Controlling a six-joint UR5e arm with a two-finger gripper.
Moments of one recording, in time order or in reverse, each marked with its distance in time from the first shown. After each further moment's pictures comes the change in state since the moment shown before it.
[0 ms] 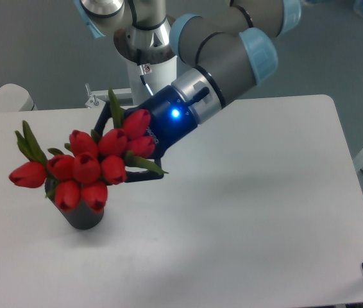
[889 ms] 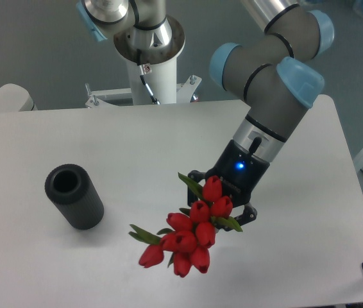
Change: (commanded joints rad) arm 0.061 -0.062 -0.035 -0.084 0.687 0.443
